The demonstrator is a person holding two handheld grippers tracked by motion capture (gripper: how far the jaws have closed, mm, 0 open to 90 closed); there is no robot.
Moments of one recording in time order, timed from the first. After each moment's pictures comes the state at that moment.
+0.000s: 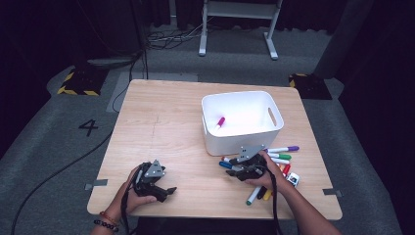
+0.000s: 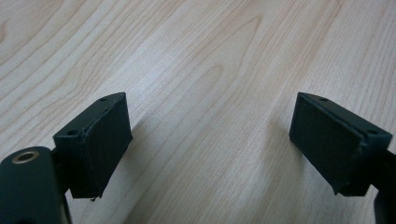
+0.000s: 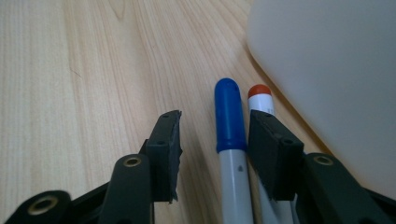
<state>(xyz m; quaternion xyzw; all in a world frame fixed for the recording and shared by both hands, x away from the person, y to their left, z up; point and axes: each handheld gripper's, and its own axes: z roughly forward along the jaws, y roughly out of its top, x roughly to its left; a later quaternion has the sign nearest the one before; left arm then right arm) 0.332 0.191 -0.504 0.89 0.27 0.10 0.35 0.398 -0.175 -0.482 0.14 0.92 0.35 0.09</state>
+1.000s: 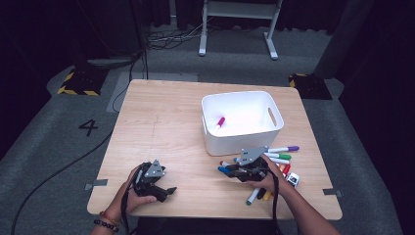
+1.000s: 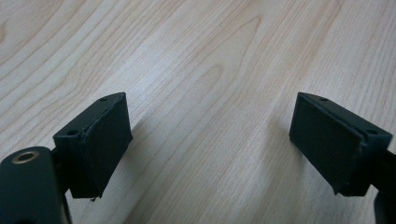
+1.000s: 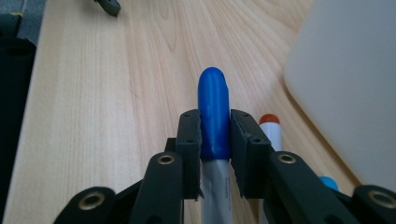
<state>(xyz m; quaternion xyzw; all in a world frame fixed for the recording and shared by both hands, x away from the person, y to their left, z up) 0.332 0.191 -0.504 0.89 0.27 0.10 0.35 0.383 -0.176 -0.463 0.10 0.91 0.40 0.06</state>
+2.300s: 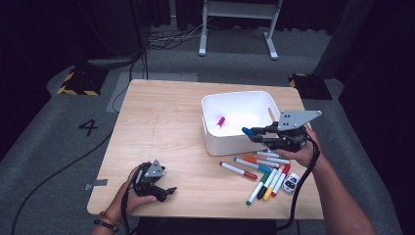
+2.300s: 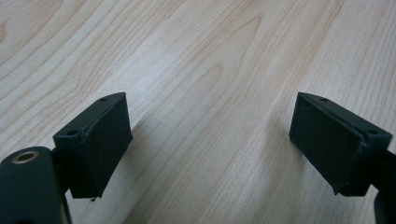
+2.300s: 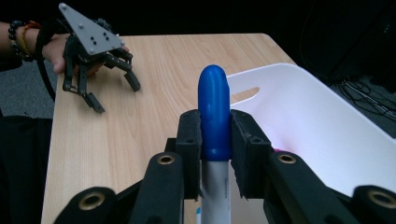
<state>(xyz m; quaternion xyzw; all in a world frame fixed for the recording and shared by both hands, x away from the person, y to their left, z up) 0.332 0.191 -0.504 0.89 0.27 0.10 0.35 0.389 -0.224 -0.306 0.09 0.87 0.46 0.16</state>
